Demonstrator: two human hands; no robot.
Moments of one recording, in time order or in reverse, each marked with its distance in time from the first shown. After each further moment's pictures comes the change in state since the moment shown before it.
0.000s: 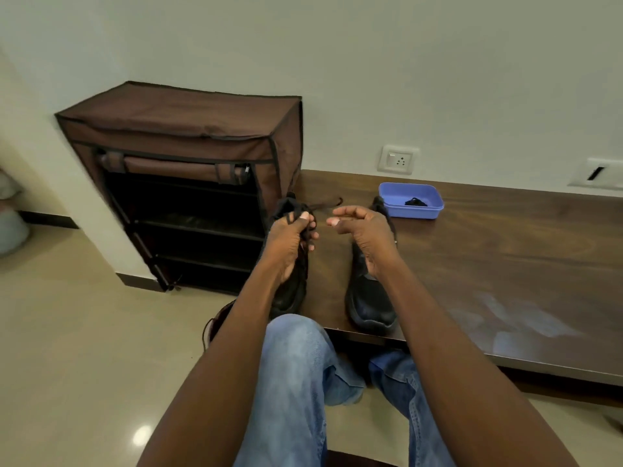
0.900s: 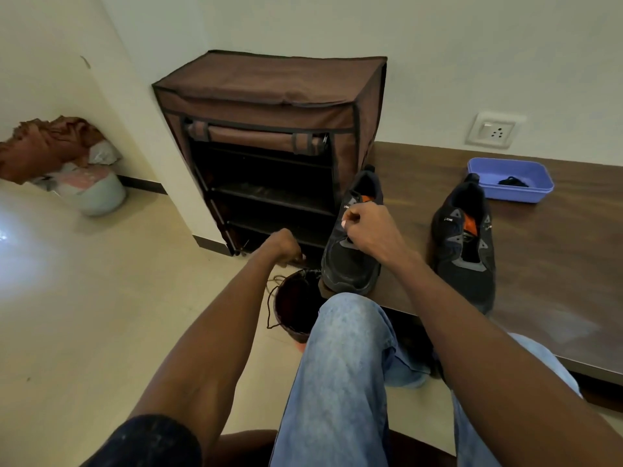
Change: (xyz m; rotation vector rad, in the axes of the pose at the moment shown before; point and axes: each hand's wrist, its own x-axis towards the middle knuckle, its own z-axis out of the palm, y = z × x) left_hand 0.029 -0.013 -0.182 1.293 0.075 -0.406; right_hand 0.004 0.038 0.117 -0.853 -0.257 -0.295
